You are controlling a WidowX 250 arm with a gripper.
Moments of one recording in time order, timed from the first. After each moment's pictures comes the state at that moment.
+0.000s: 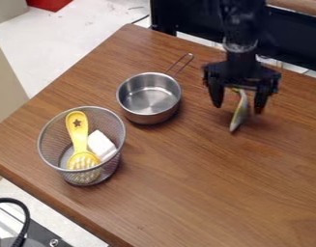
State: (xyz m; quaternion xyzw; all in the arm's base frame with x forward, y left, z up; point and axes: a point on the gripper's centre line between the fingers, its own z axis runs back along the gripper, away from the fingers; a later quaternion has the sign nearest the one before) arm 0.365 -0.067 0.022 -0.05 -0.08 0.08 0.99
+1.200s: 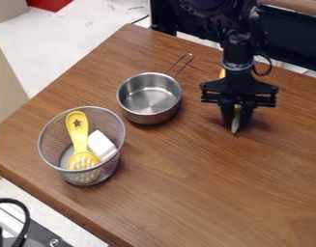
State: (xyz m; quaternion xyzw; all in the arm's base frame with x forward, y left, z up) arm 0.357 -0.072 0.000 -0.06 -0.06 0.14 0.99
